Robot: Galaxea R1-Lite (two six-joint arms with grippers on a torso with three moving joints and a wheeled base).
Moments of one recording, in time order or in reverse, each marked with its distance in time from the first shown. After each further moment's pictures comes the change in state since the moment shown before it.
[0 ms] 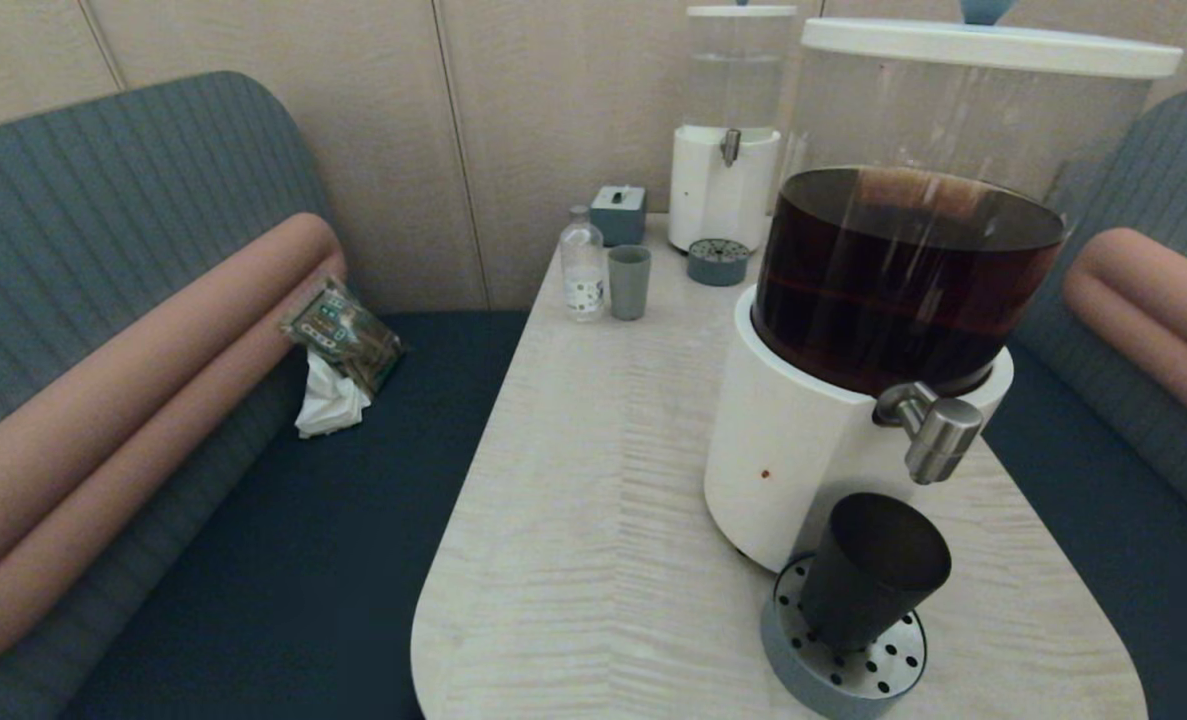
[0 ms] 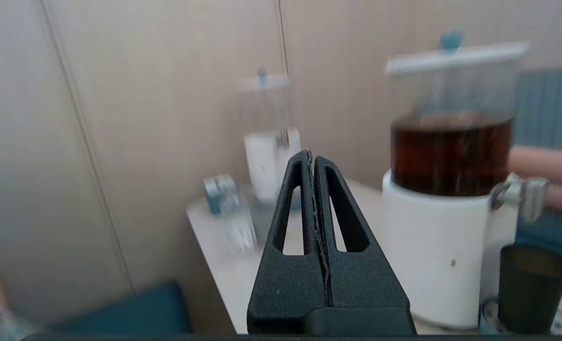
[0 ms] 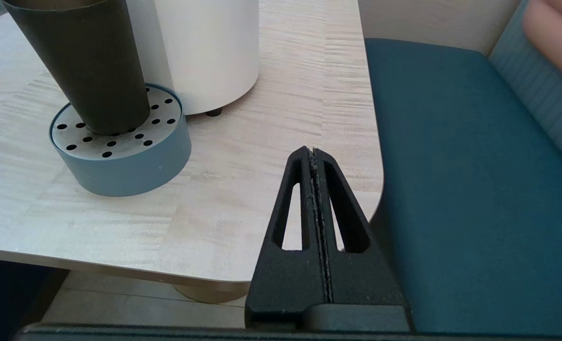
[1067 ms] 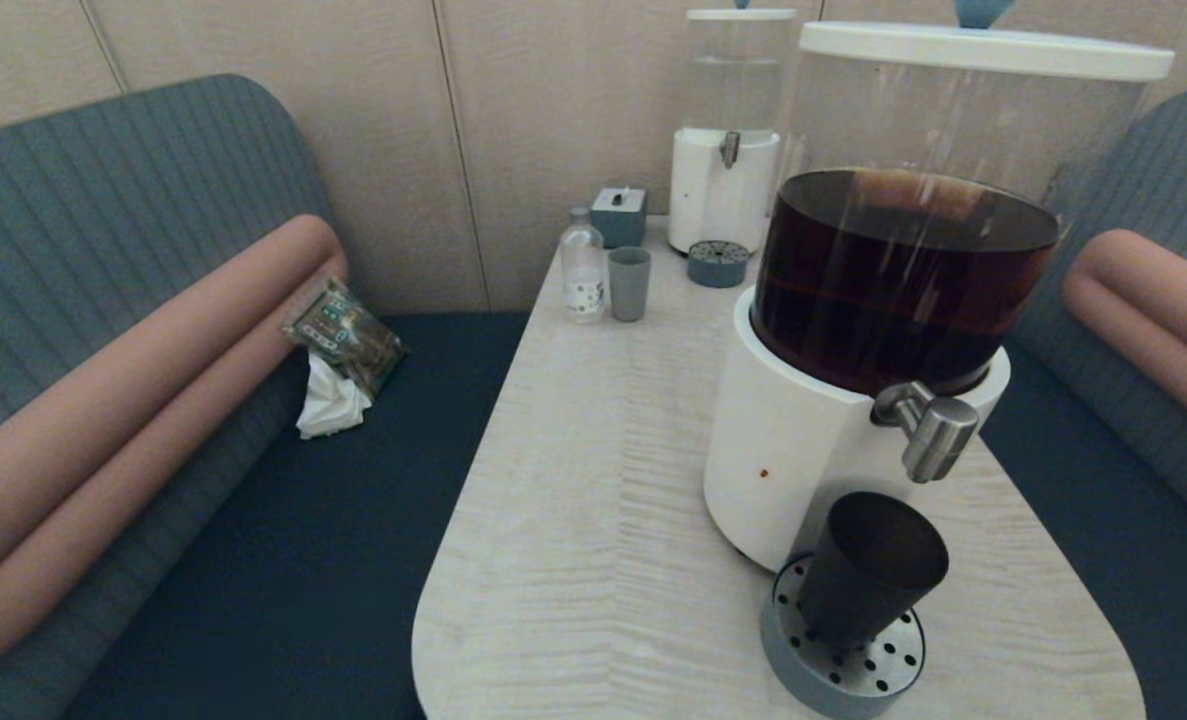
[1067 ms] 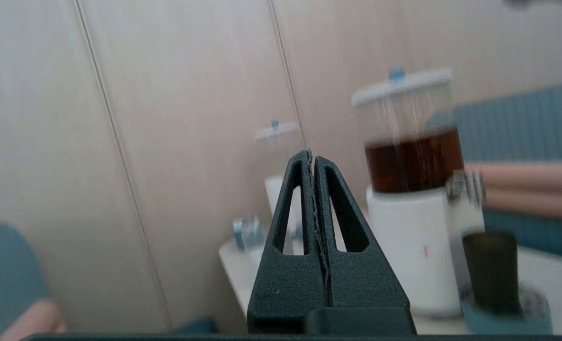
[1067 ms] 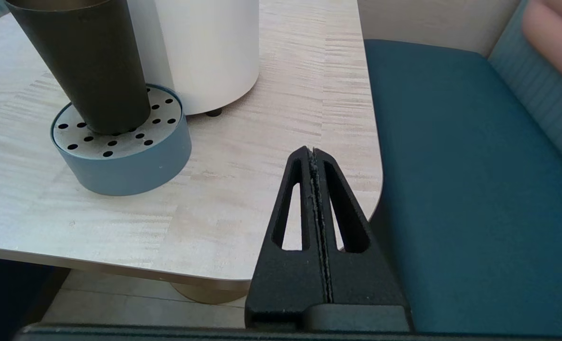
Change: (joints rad) left arm 0.060 -0.714 0.140 0.416 -0.006 0.020; right arm 0.000 0.000 0.000 0.000 0.000 -0.001
